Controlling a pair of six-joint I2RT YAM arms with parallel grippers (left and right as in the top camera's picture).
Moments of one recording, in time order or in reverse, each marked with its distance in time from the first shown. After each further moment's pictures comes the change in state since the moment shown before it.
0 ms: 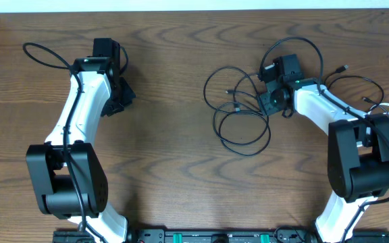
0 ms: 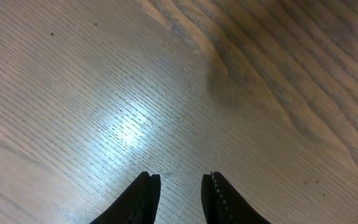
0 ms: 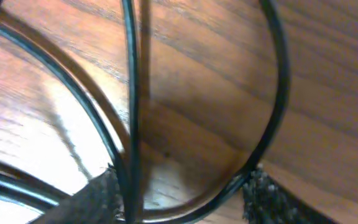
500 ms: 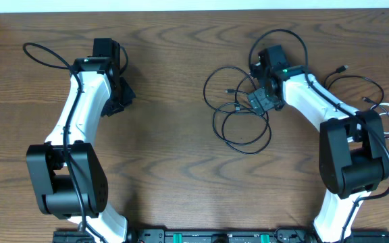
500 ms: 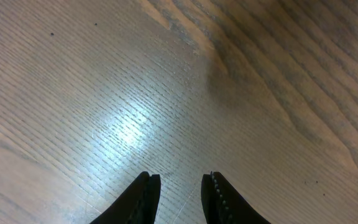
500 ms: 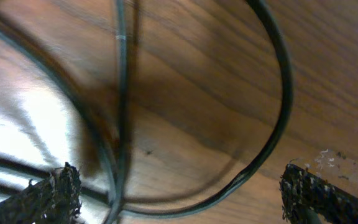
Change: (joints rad) left arm 0.000 0.000 0.000 0.000 0.000 0.000; right arm 0.064 0.043 0.152 -0.165 0.217 -0.046
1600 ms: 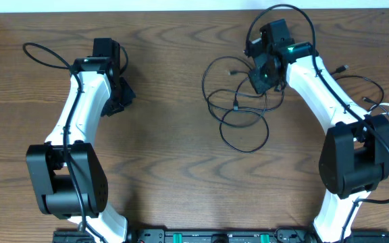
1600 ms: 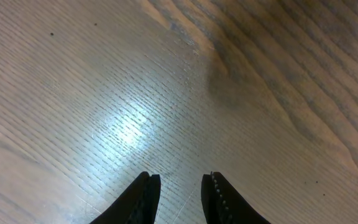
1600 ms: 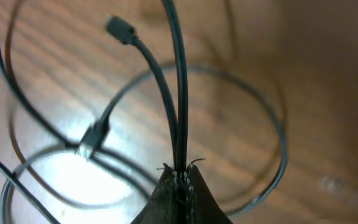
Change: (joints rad) left arm 0.000 0.000 0.000 0.000 0.000 0.000; right arm 0.013 0.001 0.284 -0.249 -0.214 0.039
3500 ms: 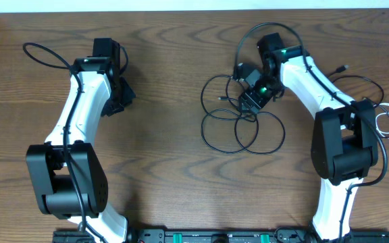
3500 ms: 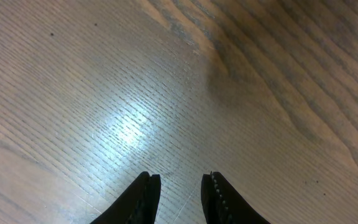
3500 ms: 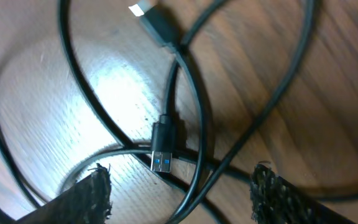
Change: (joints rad) left arm 0.000 0.000 0.000 0.000 0.000 0.002; right arm -0.010 0.120 -0.001 -0.117 -0.264 -0.417
